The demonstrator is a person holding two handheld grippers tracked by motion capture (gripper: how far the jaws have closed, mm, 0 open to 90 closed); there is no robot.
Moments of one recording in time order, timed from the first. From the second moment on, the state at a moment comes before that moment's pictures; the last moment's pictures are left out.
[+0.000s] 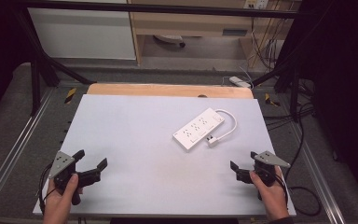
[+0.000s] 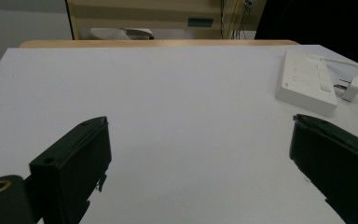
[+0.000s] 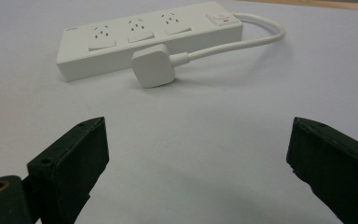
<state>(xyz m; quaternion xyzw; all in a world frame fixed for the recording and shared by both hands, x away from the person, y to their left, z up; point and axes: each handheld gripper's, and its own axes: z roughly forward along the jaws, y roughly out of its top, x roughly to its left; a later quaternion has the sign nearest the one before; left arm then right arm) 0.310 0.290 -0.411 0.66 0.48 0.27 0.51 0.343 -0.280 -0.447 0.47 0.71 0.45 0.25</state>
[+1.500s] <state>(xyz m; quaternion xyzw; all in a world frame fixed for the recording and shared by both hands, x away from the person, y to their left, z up) 0.311 0.286 -0.412 0.68 0.47 0.27 0.50 0.342 -0.286 -0.433 0.48 0.68 0.49 0.26</state>
